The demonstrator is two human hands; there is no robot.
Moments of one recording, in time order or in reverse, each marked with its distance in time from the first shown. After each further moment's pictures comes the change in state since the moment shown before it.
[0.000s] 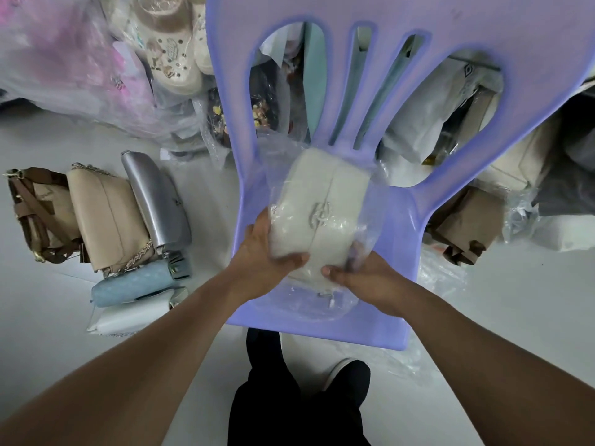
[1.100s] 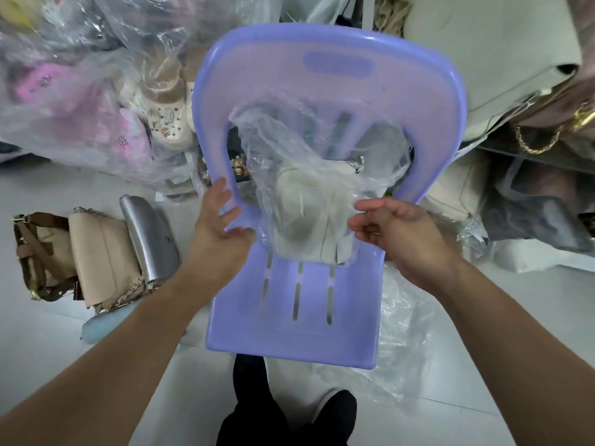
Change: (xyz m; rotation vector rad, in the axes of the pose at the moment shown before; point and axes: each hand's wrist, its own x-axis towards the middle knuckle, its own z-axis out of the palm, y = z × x) left_hand -0.029 0.105 -0.050 -0.437 0.240 0.098; right_hand -0.082 -0.126 -0.066 0.224 0.357 -0.239
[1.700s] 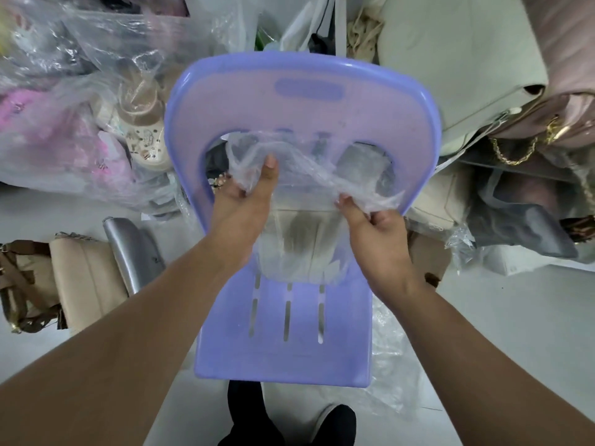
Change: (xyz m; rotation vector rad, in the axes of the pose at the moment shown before) left_hand 0.044 0.060 0.063 -0.173 0.069 -0.088; right_hand 0.006 -0.010 0.022 0.033 0.229 -0.129
